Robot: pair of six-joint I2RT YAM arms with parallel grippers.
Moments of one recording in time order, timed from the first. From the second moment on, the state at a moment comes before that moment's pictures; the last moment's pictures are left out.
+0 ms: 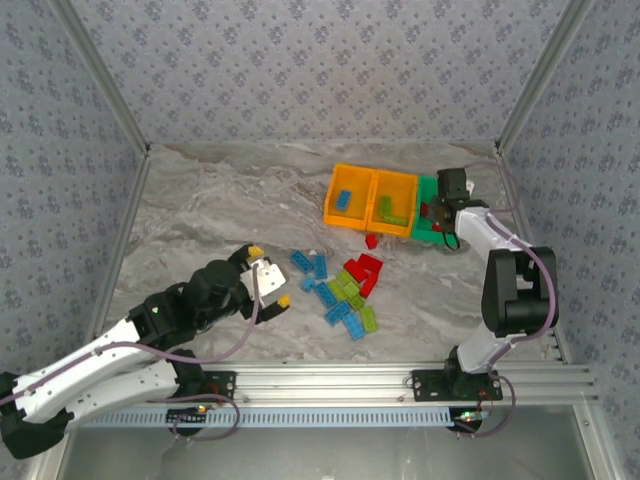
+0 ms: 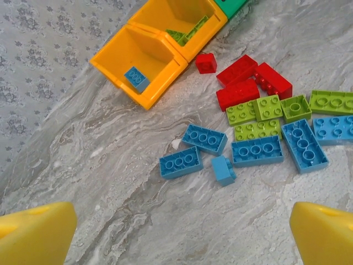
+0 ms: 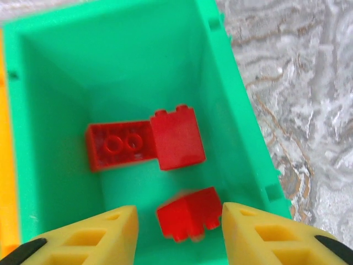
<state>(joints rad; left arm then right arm) -1.02 0.70 0.75 -0.58 -0.24 0.31 0.06 1.64 1.09 -0.37 0.24 0.42</state>
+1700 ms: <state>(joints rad) -0.70 1.81 1.10 -0.43 -0.09 -1.07 0.96 0.80 0.78 -0.85 0.10 0.73</state>
